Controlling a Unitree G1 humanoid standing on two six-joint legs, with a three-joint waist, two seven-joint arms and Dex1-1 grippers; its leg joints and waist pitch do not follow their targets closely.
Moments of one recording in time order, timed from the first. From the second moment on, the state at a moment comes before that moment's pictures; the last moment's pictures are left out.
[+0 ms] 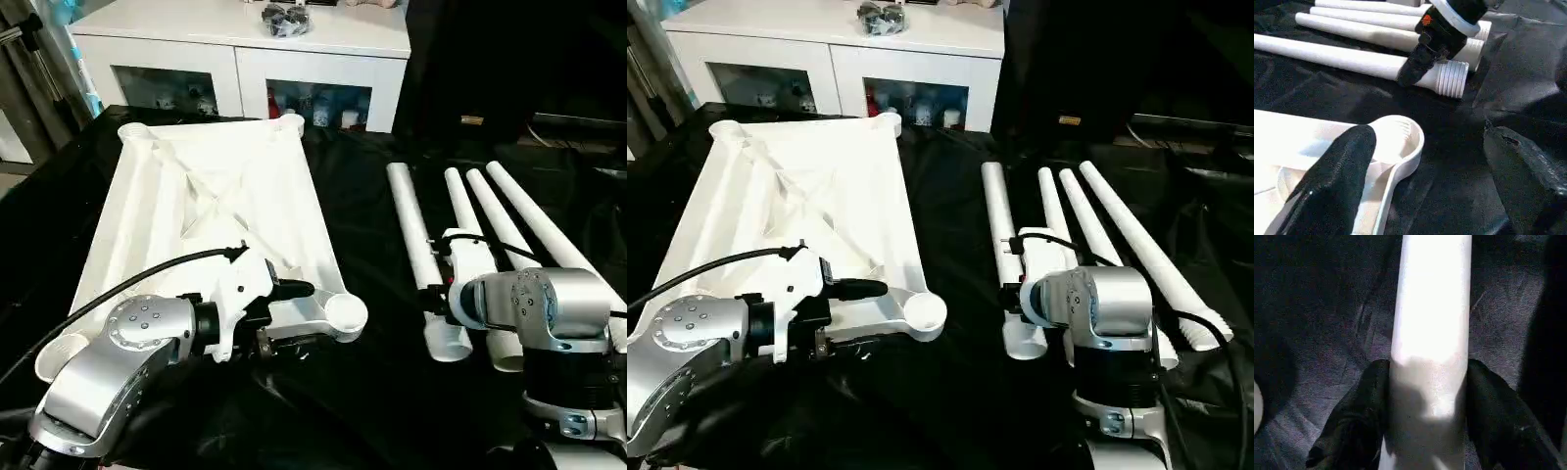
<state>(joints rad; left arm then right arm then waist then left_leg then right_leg) -0.17 0.55 -0.21 -0.39 -0.32 0.57 -0.91 -0.51 -0.18 -0.15 -0.07 0.19 1.58 0.09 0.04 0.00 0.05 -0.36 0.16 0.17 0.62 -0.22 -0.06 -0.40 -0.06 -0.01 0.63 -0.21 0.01</state>
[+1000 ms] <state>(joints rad) -0.52 0.08 0.09 -0.13 -0.82 0.74 -0.59 -0.44 -0.23 -0.30 -0.23 0.60 1.10 0.71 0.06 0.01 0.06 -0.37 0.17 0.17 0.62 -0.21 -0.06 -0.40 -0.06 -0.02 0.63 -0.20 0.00</state>
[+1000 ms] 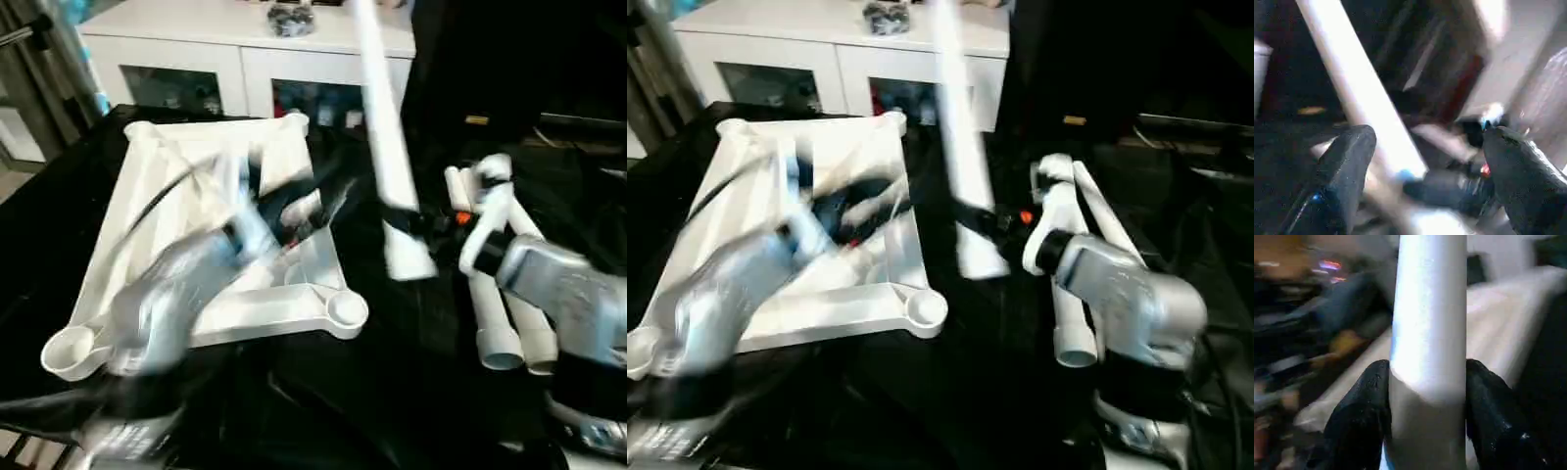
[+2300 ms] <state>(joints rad) -0.56 0.01 0.16 -0.10 -1.00 0.89 -0.41 -0.36 -0.29 -0.19 -0.29 0.74 1.01 0.85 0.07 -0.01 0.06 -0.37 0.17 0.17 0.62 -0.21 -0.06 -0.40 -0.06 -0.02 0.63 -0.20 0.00</state>
